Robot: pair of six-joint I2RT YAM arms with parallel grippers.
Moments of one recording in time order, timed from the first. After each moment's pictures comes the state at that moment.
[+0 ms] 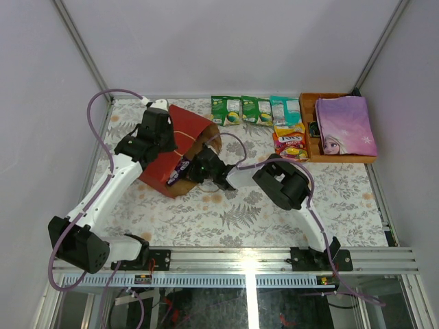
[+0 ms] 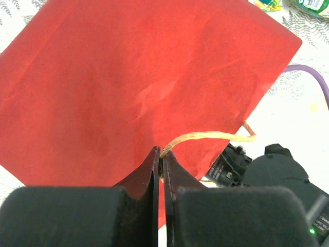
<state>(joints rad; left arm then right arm) -0.36 1.29 1.23 -0.65 -0.20 -0.38 0.91 2.29 1.37 0.41 -0.11 1.23</state>
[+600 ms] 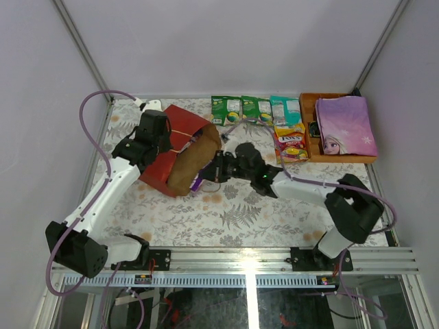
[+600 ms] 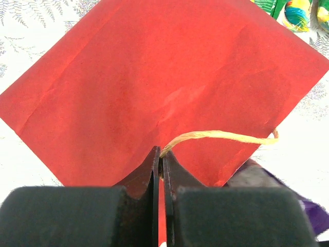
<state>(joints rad) -0.36 1.25 1.21 -0.65 -0.33 -0.39 0.88 1.66 0.96 0.39 -0.31 0.80</state>
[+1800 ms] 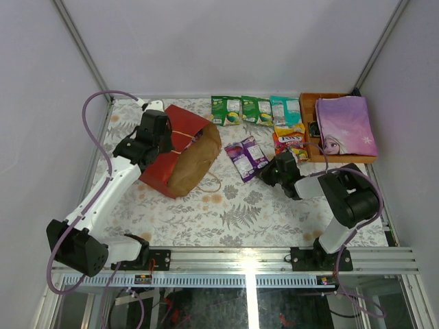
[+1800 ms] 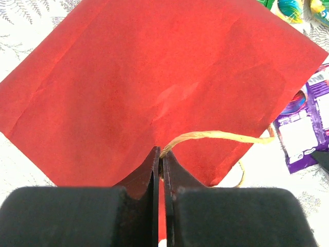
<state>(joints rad) -0.36 1.25 1.21 -0.65 -0.30 -0.39 0.42 1.70 0.56 0.49 -0.10 1.07</state>
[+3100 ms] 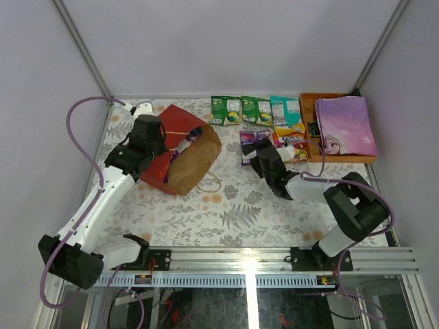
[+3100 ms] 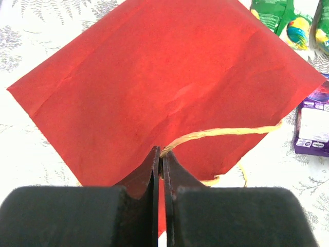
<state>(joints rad) -0.36 1.18 1.17 -0.66 -0.37 -0.44 0.61 1.58 0.61 0.47 0.41 1.38</state>
